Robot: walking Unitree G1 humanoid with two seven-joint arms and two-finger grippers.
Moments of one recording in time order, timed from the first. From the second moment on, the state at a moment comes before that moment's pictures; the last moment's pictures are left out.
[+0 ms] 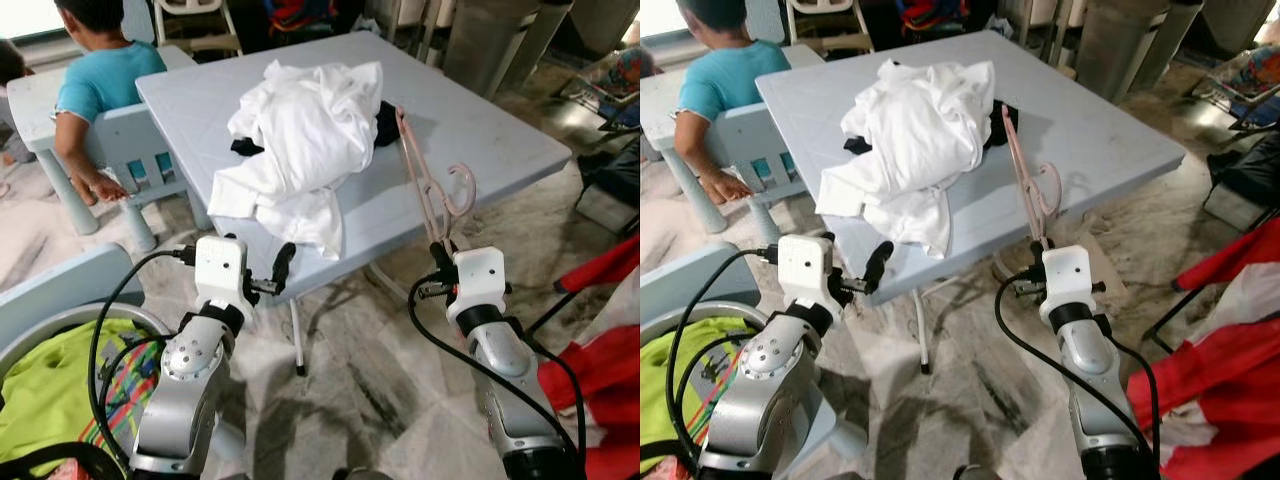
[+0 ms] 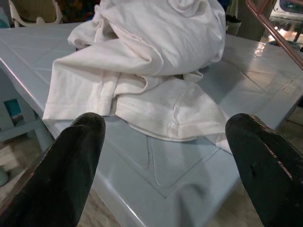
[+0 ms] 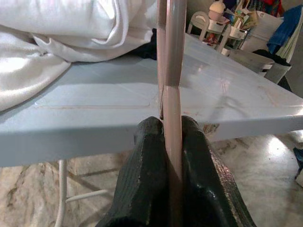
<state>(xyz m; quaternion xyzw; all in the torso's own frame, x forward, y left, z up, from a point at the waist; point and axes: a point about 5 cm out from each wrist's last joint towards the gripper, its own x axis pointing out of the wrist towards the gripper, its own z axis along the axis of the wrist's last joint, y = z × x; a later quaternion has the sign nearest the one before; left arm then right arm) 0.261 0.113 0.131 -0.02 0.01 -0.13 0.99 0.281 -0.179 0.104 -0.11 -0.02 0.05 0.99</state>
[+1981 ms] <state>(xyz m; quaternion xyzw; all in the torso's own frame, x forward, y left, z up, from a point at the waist) 0.267 0.123 0.115 -0.02 0.03 -0.18 0.98 0.274 -0.230 0.096 -0.18 0.02 -0.11 0.98</state>
